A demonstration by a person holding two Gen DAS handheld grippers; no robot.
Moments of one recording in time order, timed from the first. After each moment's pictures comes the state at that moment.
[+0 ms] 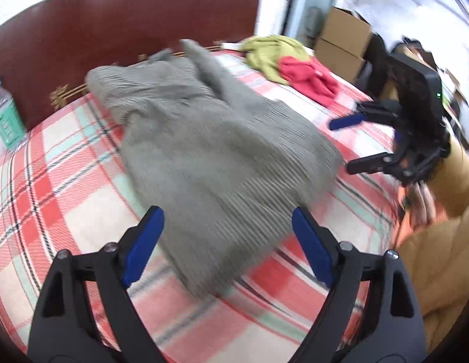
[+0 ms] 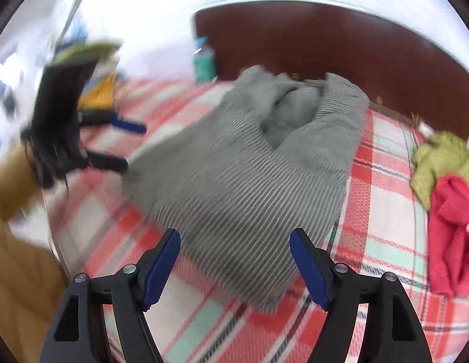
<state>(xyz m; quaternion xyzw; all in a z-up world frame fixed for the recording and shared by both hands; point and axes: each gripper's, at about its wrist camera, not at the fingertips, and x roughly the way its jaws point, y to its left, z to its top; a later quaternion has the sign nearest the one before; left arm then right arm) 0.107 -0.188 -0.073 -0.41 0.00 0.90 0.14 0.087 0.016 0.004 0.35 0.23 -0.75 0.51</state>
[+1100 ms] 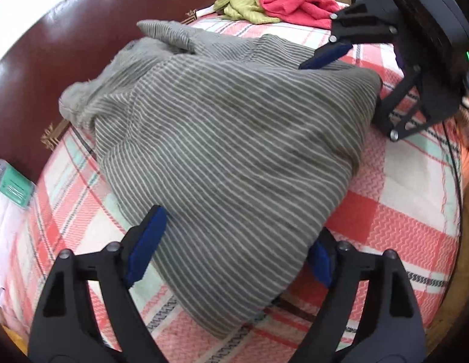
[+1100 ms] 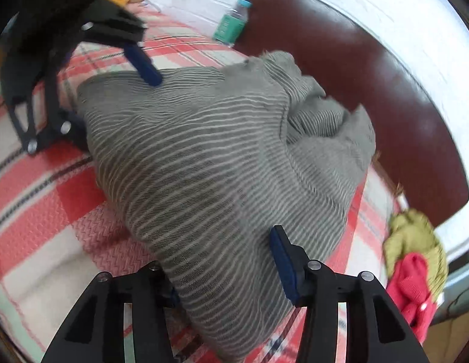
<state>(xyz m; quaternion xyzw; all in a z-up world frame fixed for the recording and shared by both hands) 0.072 -0.142 -0.130 -0.44 0.18 0.87 0.10 0.088 -0.038 -0.057 0.23 0.44 -0.75 0.44</state>
